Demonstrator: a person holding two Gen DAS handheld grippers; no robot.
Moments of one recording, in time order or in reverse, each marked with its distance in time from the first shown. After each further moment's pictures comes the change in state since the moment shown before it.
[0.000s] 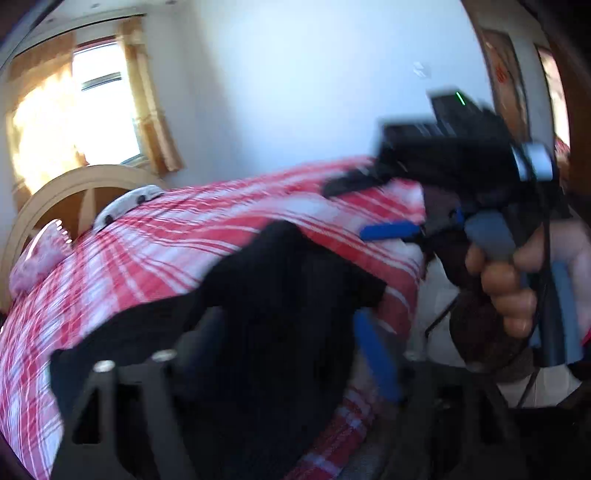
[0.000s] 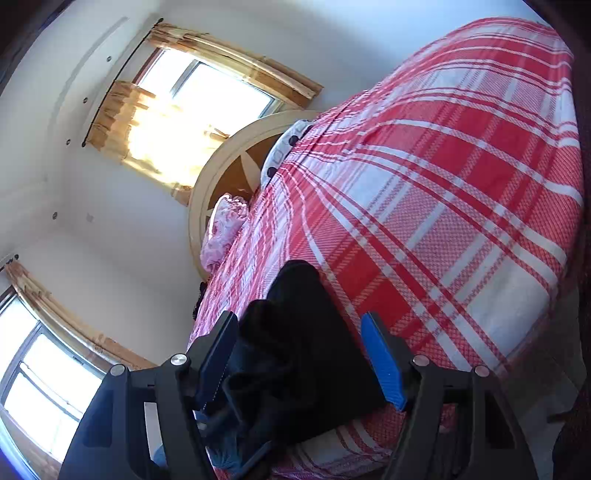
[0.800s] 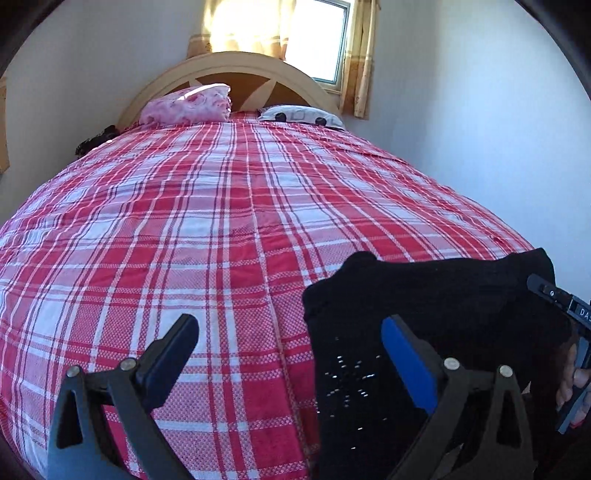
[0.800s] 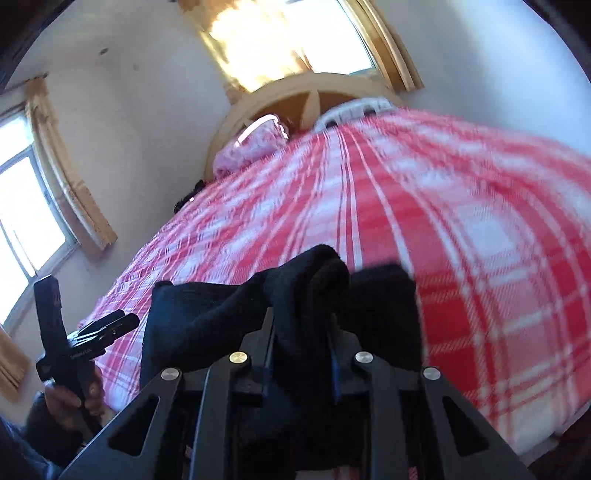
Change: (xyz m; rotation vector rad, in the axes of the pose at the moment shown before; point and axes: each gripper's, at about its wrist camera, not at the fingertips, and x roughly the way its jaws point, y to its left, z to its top) left arm -0.035 0.176 -0.065 -0.648 0.182 0.386; right arm 0.063 0.083 -0.006 -0.622 0.175 -0.088
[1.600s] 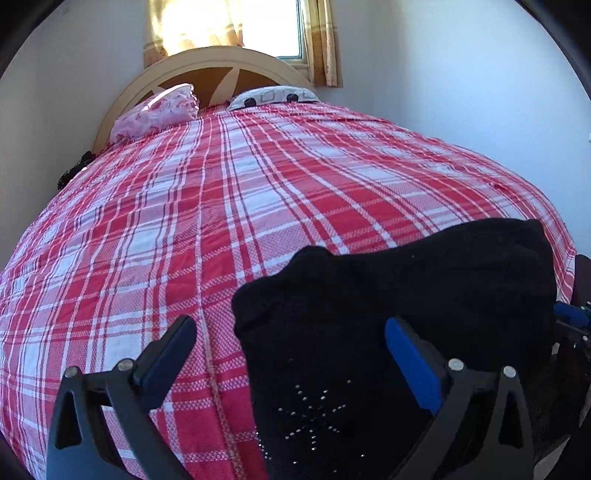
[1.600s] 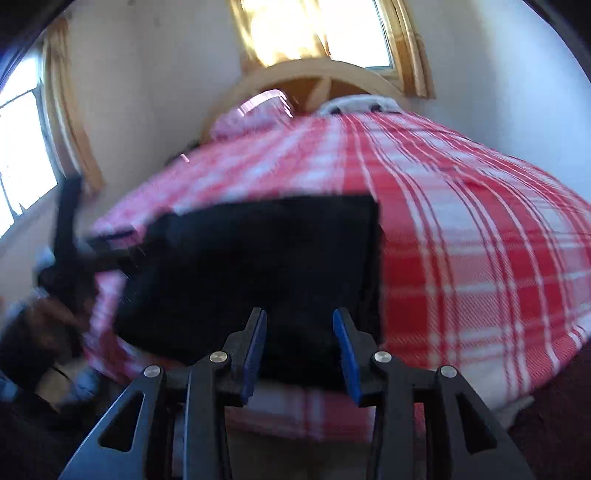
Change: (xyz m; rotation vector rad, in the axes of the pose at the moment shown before) left arm 0.051 -0.064 0.000 0.194 0.086 0.047; right arm -0.020 -0.004 -0.046 -0.153 0.140 -0.130
